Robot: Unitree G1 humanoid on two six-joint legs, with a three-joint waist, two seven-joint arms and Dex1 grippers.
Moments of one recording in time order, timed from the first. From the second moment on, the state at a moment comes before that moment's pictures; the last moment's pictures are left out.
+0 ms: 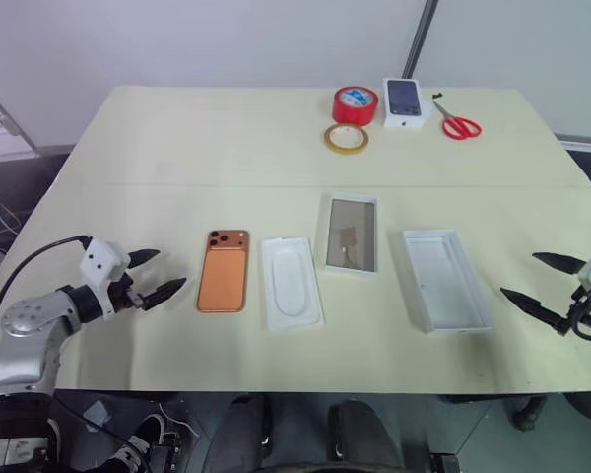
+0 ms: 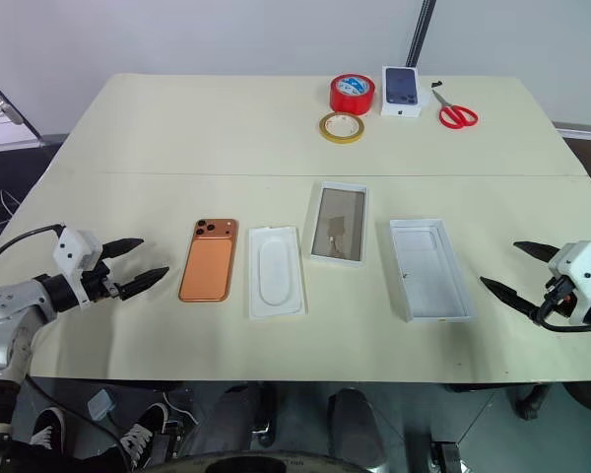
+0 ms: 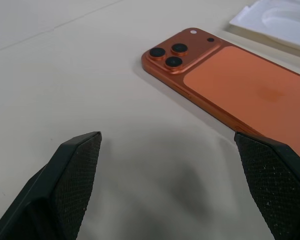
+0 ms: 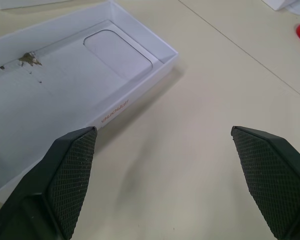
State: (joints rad) left arm -0.09 0.73 0.25 0.18 -0.37 0.09 -1.00; right arm 0.03 -0.92 -0.47 0.37 0.34 -0.18 1.13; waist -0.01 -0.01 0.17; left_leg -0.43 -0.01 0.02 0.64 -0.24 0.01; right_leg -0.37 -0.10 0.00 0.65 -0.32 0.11
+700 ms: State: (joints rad) left arm -0.12 0.72 0.25 0.04 -0.45 0.27 -0.96; right arm 0.03 -0.92 -0.42 0.17 0.39 -0.02 1.12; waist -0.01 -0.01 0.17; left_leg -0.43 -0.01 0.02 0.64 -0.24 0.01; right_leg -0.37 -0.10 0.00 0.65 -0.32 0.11
